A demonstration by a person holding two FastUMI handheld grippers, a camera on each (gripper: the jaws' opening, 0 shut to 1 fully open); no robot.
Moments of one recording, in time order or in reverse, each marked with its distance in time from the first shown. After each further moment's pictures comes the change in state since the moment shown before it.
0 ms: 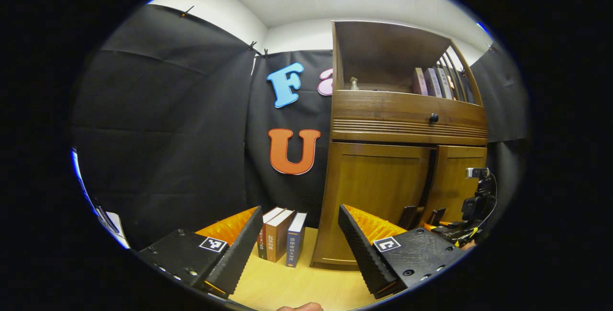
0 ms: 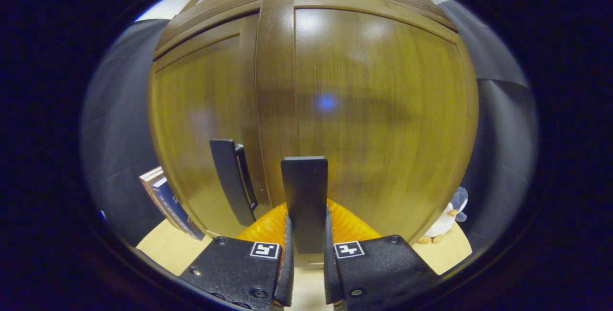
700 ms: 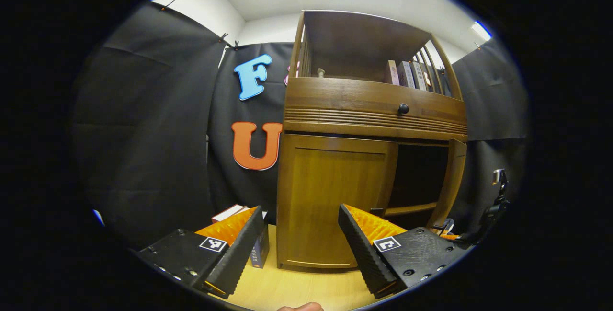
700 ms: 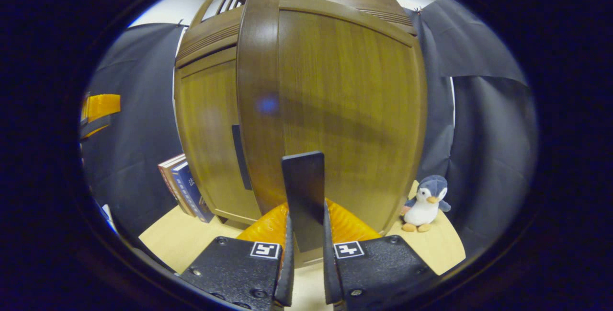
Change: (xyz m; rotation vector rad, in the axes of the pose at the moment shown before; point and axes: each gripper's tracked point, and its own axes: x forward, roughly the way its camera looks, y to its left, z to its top) left arm 0.034 -0.082 -0.011 -0.015 0.028 -0.176; right arm -0.093 -0.031 -0.031 0.006 0.003 0.027
